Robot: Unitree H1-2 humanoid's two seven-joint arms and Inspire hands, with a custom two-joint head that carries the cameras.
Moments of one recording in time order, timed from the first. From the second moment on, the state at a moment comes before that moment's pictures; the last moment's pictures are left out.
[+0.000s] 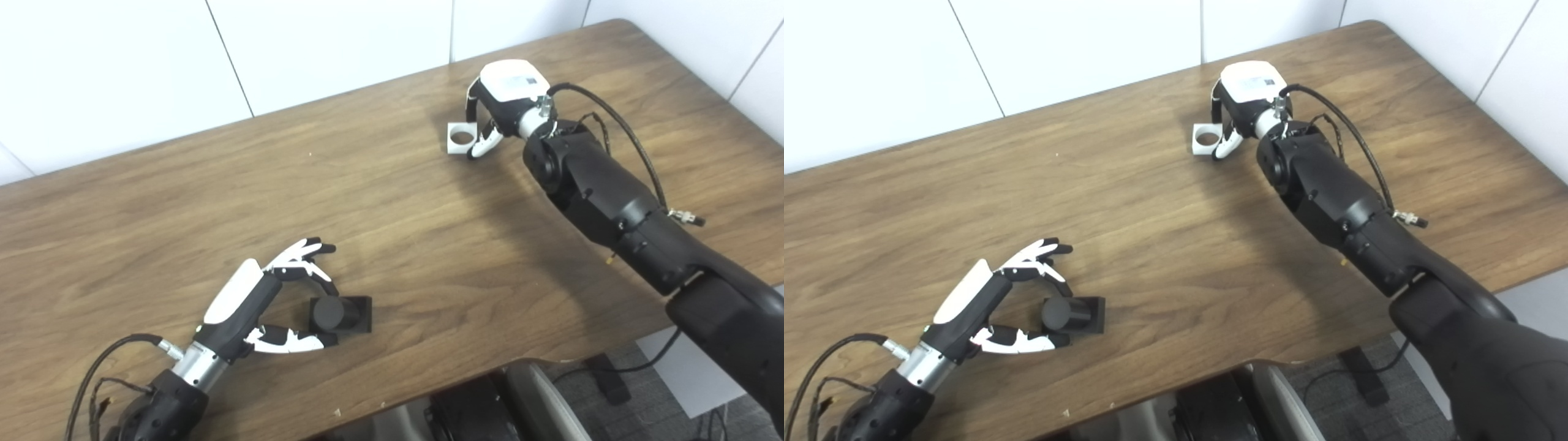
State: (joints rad) left arm -0.17 0.35 -0.39 0.04 0.32 -0.34 -0.29; right arm -0.49 -0.57 0.36 0.15 -0.93 0.41 0.25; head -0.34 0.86
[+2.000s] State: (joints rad) left arm -0.16 0.34 -0.39 0.01 0.35 -0.29 -0.29; right arm -0.39 -0.57 0.26 -0.40 -0.81 0.25 0.54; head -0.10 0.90
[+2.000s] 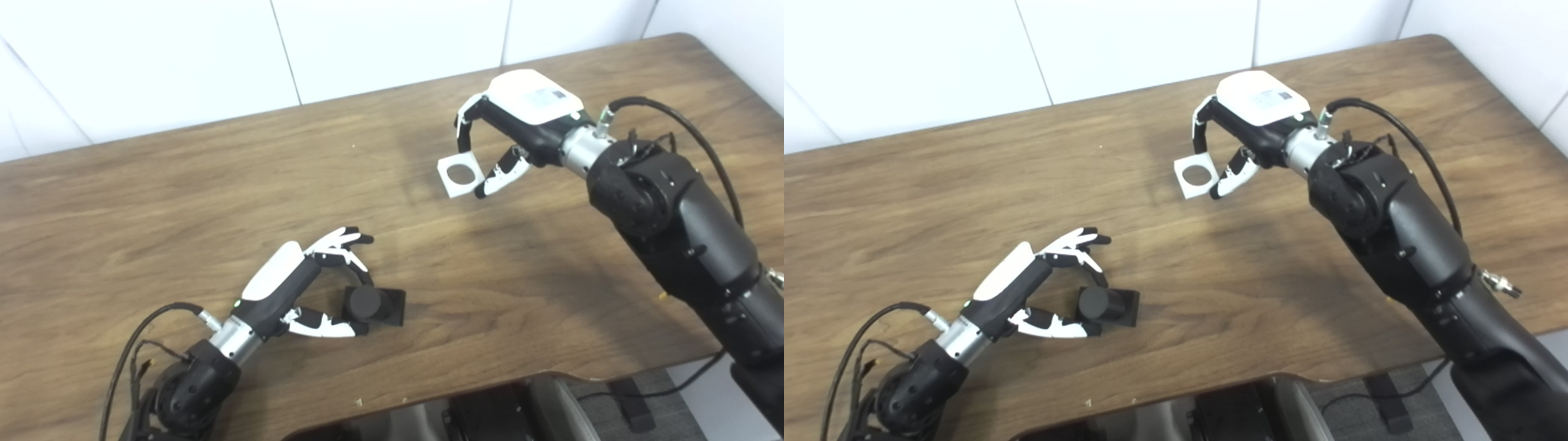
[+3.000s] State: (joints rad) left arm -0.21 0.31 -0.44 0.01 0.44 -0.23 -0.29; right arm -0.38 -0.52 0.24 -0.59 -0.69 0.22 0.66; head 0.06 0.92
